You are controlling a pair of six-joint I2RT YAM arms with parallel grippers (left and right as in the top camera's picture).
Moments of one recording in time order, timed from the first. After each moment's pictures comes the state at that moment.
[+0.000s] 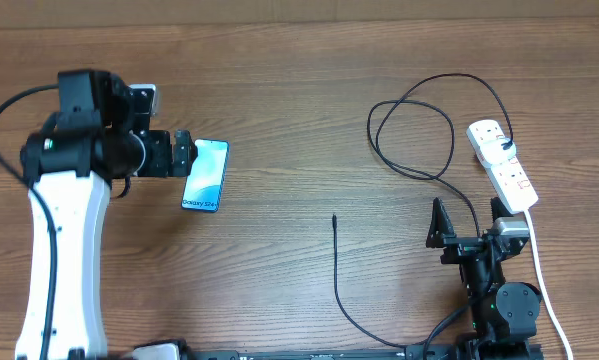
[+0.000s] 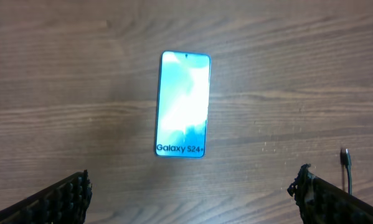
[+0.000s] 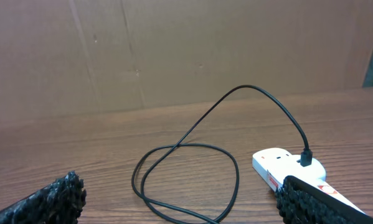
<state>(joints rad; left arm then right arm) 0.11 1.47 1.45 -1.14 0.18 0.09 0.05 0.01 0.02 -0.03 0.01 0.12</state>
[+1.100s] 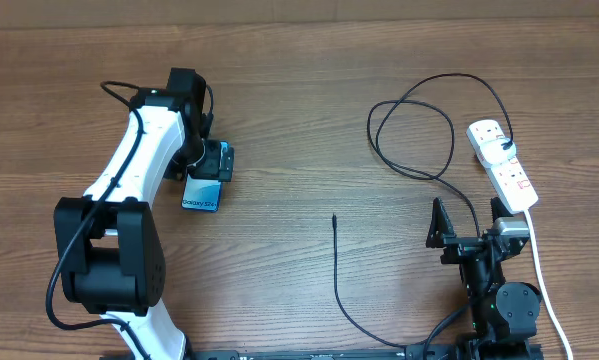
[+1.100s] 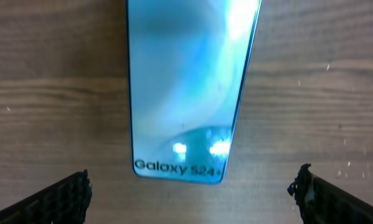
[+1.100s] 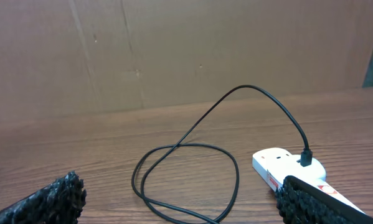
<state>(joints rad) -0.09 1.92 1.47 -1.10 -0.05 -0.06 0.05 0.01 0.02 -0.03 0.01 0.12</state>
